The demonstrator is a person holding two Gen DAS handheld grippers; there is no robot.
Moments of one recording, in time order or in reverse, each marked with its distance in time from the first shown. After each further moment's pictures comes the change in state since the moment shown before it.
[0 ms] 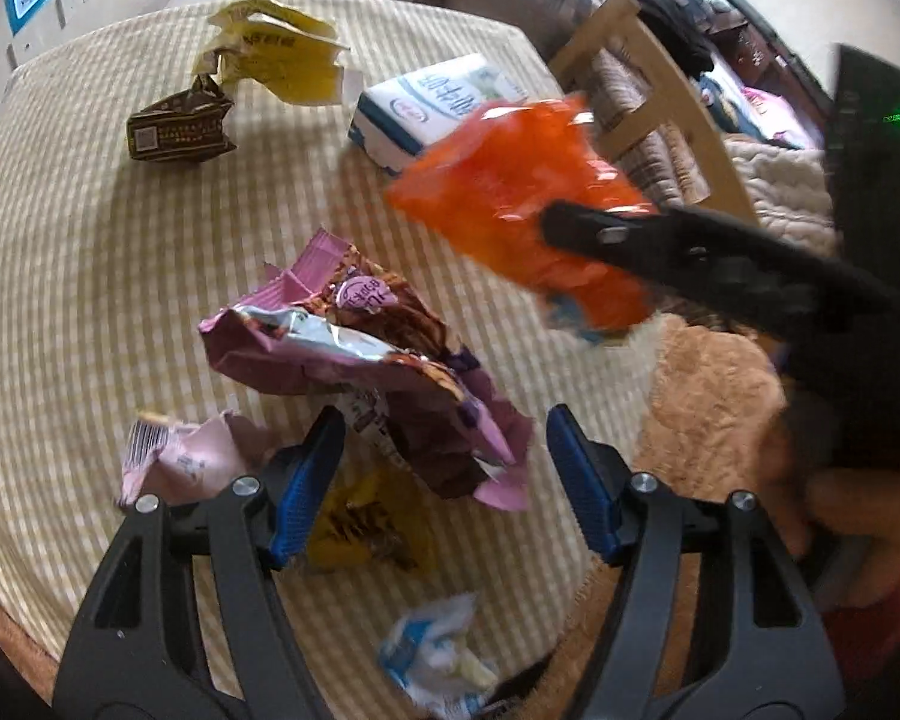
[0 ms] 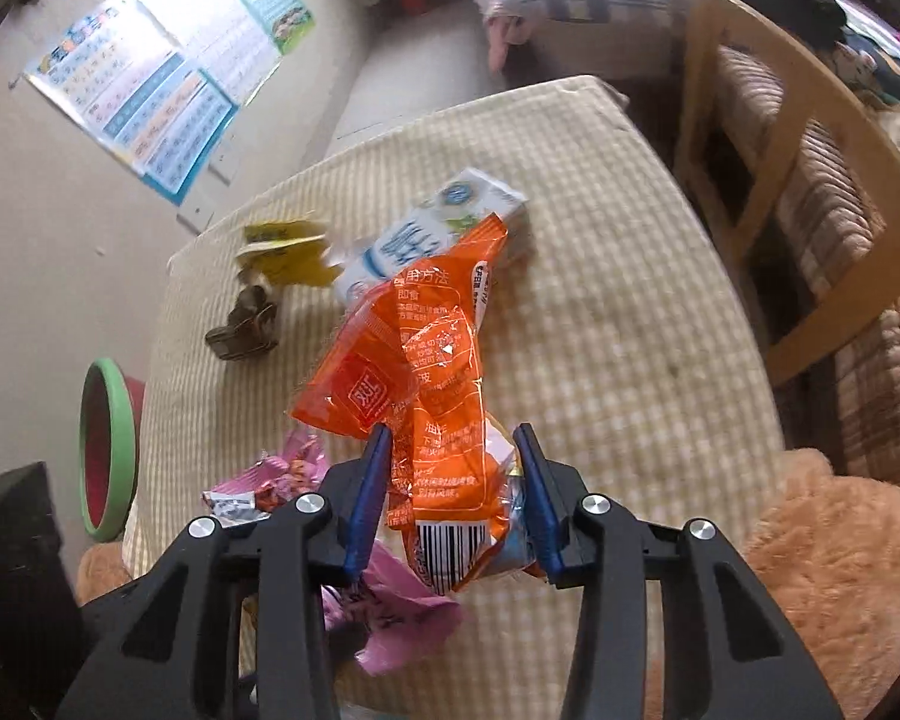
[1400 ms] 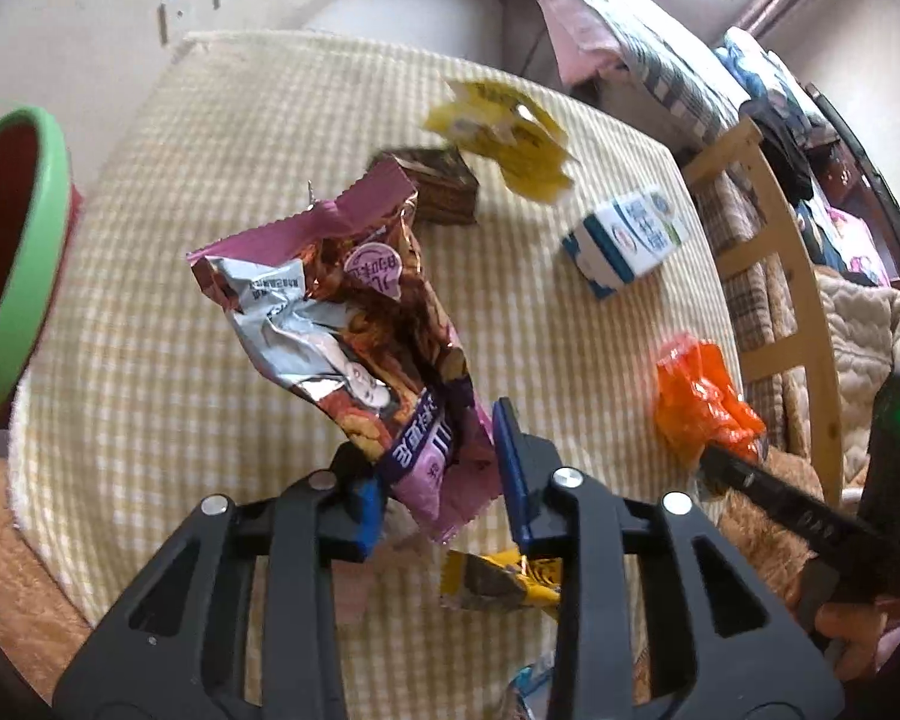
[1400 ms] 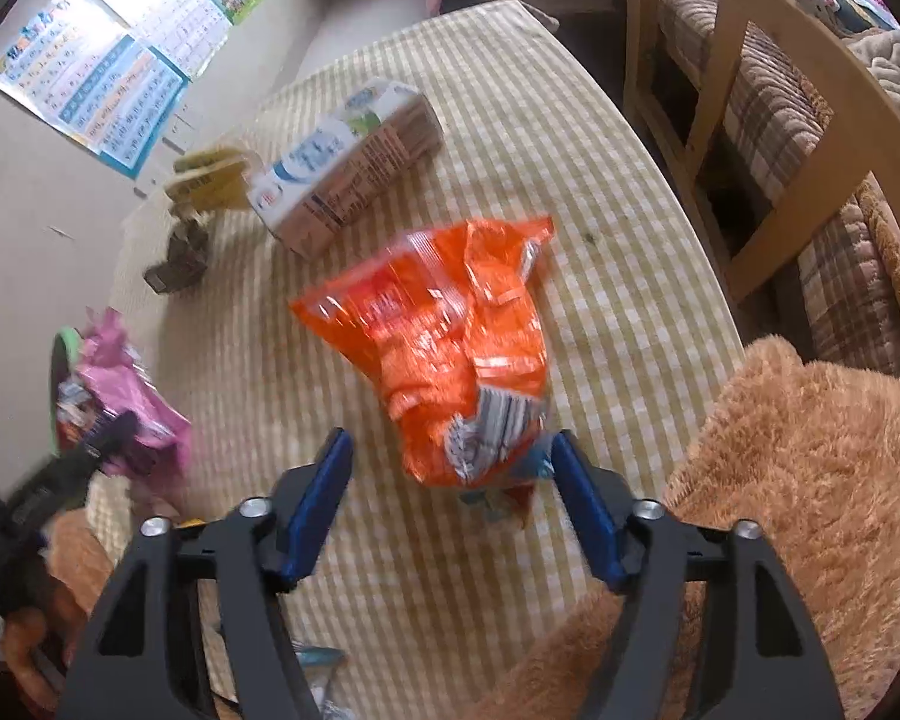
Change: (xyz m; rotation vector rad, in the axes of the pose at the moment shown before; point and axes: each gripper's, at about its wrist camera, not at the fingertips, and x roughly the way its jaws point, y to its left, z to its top) left arm -0.059 0.086 -0.006 -0.234 -0.182 0.152; right arm 0.013 -0.029 -0.042 0.051 0.104 -0.078
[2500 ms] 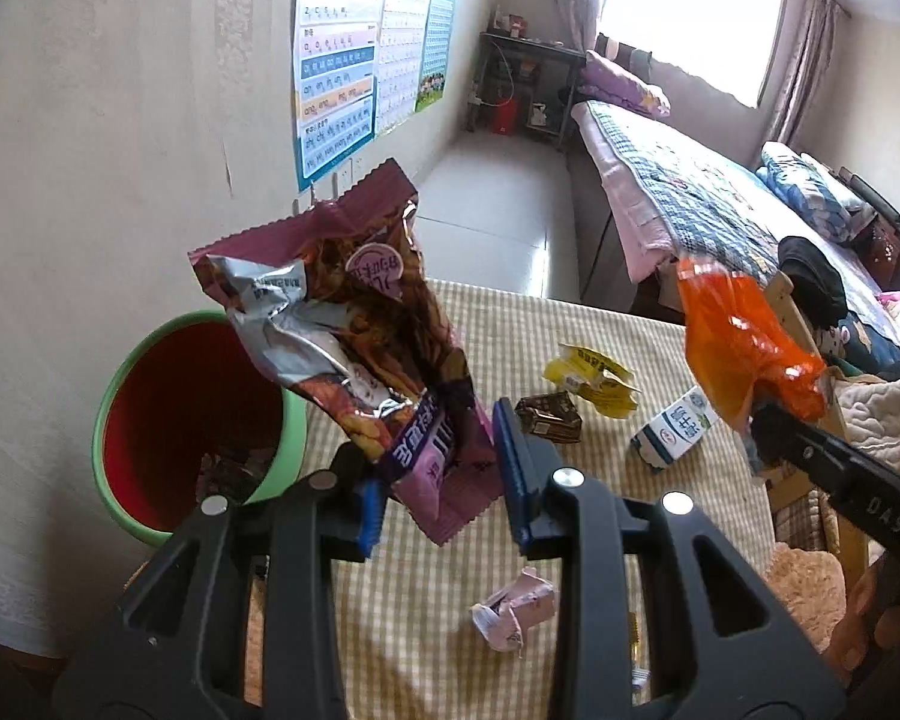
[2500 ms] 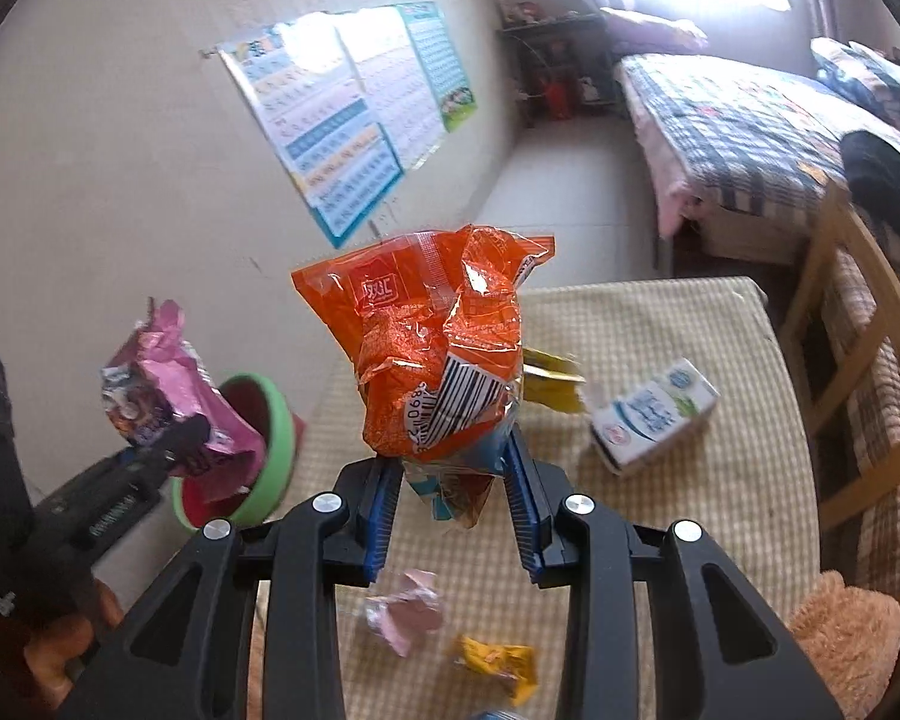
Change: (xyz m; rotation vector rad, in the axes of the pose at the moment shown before) left arm -0.151 0.027 0.025 0.011 -0.411 0.223; right arm -0.109 0.167 0.021 -0.352 -0.359 0.245
